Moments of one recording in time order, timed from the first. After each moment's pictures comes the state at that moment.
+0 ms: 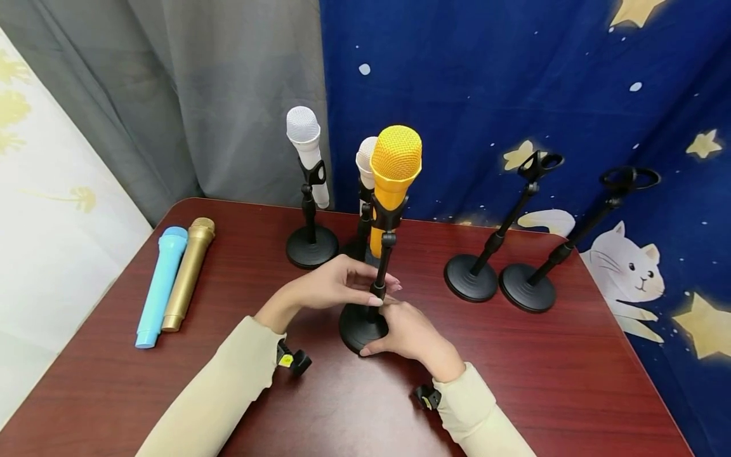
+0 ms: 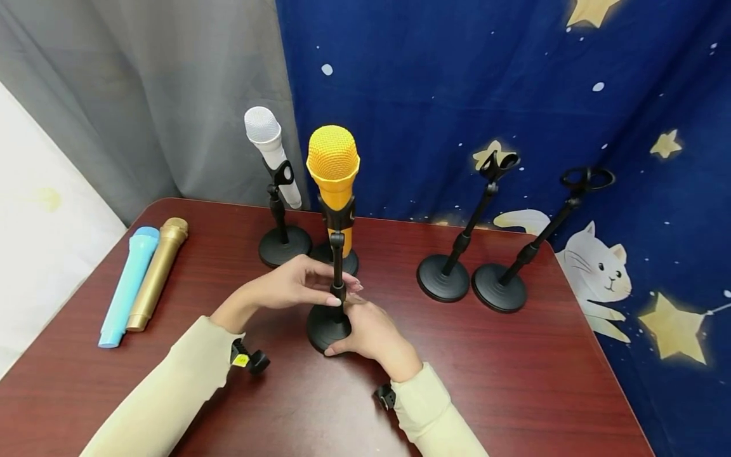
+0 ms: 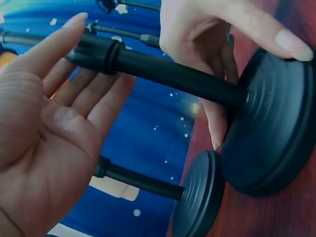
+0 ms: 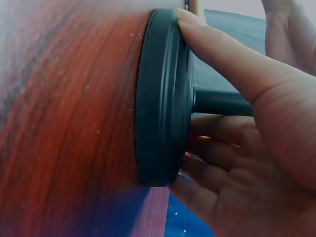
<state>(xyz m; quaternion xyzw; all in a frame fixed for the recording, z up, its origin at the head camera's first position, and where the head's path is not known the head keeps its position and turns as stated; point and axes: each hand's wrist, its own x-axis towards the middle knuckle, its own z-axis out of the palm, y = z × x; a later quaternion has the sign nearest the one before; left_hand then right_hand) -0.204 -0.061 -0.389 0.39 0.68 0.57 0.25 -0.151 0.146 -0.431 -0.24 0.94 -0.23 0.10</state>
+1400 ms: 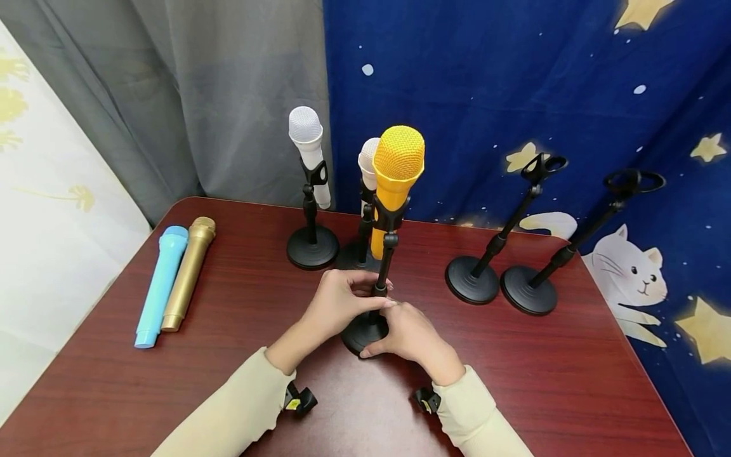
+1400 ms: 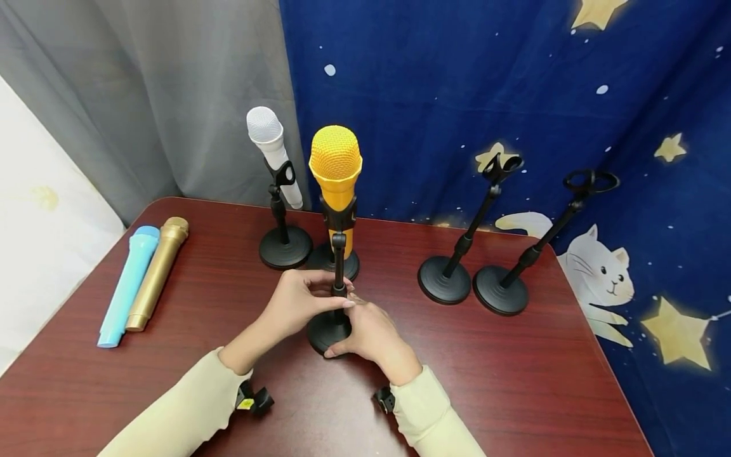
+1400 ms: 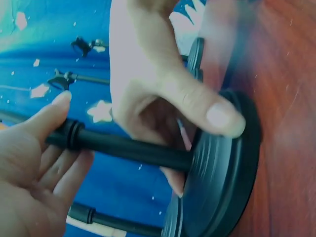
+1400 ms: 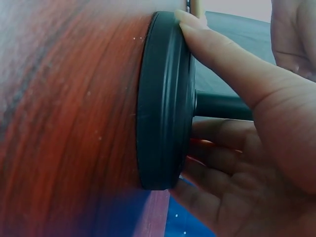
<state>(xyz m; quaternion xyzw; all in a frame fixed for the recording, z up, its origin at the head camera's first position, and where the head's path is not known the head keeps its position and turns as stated) -0.159 -0.030 -0.401 0.19 0.77 0.60 0.00 -0.148 0.143 -0.431 -0.21 0.95 -0.22 0.09</state>
